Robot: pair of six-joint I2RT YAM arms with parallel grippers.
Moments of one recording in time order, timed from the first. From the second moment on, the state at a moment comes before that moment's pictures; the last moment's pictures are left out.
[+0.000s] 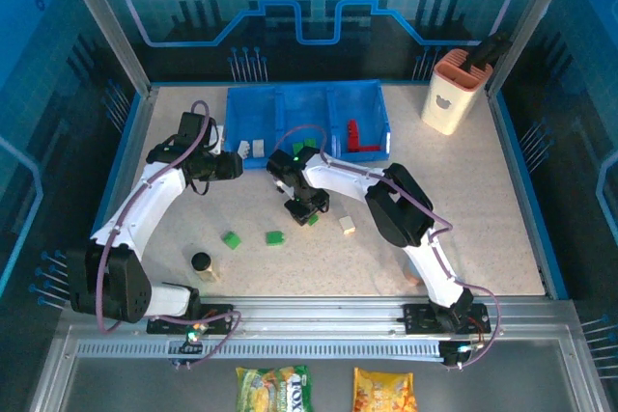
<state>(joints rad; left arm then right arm) -0.11 1.35 1.10 -0.75 0.12 -0.25 0.86 2.25 1.79 -1.12 0.02 0.14</state>
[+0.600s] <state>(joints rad) -0.11 1.35 1.10 -0.75 0.12 -0.25 0.77 2.21 1.94 -1.13 0.07 0.31</state>
